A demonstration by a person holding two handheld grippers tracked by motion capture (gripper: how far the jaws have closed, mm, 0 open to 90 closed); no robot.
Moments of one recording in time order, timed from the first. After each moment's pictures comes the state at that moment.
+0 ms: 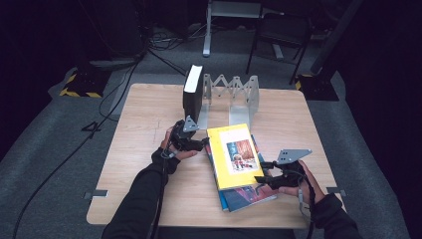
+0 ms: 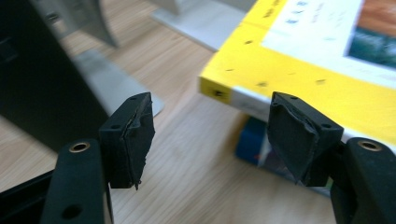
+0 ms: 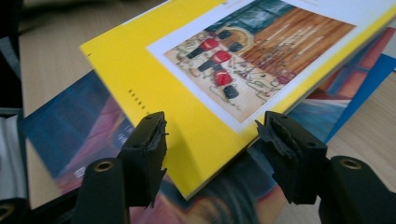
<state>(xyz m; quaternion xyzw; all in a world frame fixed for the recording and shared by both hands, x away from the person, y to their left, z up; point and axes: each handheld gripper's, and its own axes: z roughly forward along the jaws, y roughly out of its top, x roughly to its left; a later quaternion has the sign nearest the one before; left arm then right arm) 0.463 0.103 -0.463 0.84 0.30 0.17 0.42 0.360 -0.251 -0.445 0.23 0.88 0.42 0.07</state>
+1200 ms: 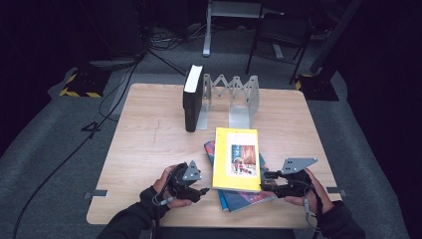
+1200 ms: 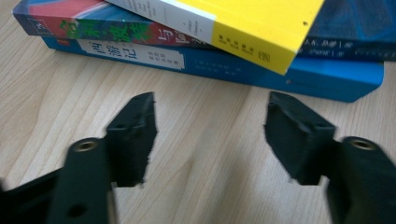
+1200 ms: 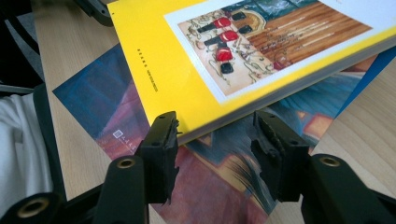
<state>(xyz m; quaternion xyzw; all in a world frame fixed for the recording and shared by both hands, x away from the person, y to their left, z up) 0.329 0.103 -0.470 0.90 0.21 0.11 0.35 0.337 -0.257 -0.439 0.22 0.89 0.40 0.07</state>
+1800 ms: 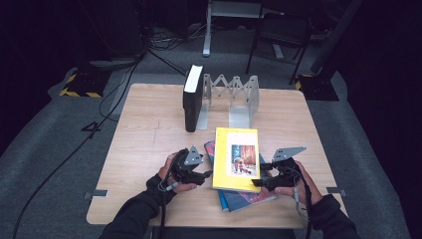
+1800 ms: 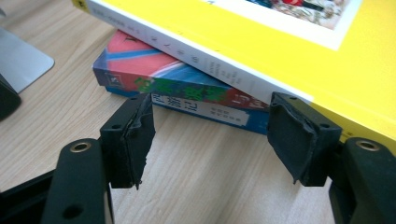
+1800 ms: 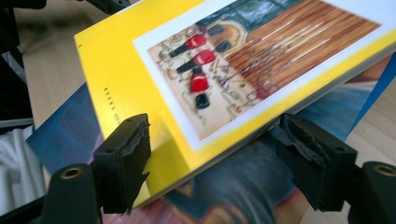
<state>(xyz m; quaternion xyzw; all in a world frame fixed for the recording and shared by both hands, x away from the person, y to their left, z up) 0.373 0.099 -0.467 0.87 0.25 0.12 0.40 0.371 -0.241 -0.447 0.28 0.87 0.40 0.02</state>
